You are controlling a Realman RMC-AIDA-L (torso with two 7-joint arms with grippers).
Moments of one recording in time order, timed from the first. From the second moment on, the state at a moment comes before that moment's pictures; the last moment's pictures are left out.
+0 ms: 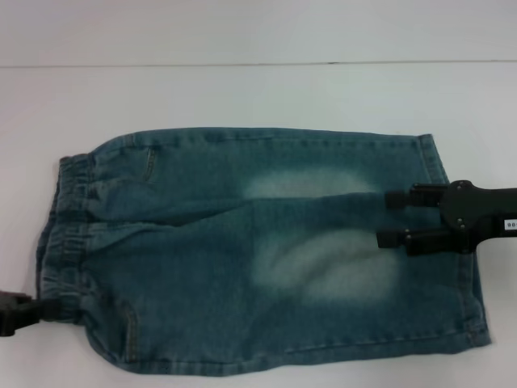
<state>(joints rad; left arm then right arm) -0.35 -2.04 0.47 0.91 2.46 1.71 -1.81 0.52 1.98 -0.76 -0.65 -2.00 -1.71 1.58</state>
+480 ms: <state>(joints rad) -0.43 -2.10 0.46 1.03 2.46 1.73 -1.85 0.57 1.93 -0.76 -0.77 -2.12 -1.81 1.80</state>
